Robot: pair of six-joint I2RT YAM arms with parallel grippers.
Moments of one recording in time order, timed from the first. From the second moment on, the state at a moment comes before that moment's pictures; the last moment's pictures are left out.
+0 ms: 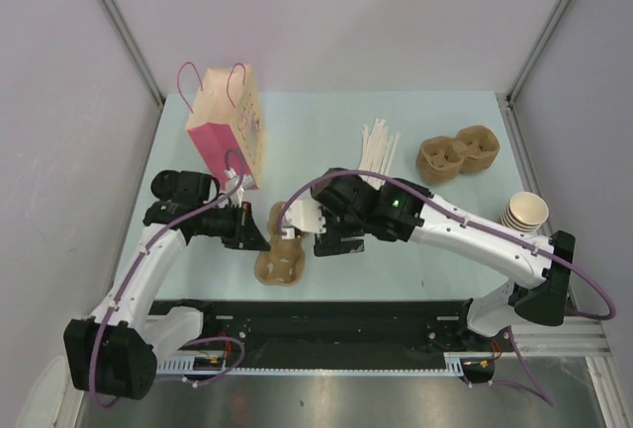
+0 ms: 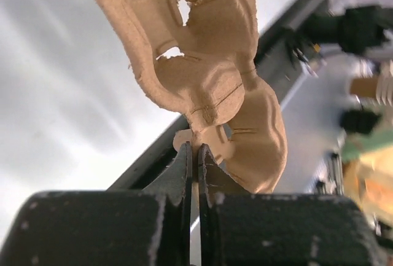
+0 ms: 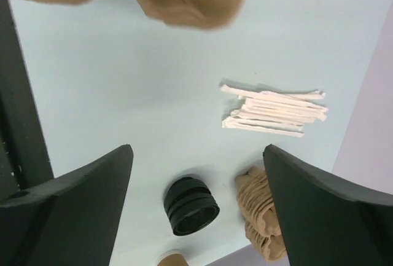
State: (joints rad) left arm -0.16 1.04 0.81 -0.89 0.86 -0.01; right arm 1.16 1.48 1.54 -1.02 0.19 -0.66
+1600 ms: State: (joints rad) left arm 0.24 1.10 1.16 -1.03 0.39 -0.02; right arm 1.01 1.48 1.83 -1.08 0.16 -0.60
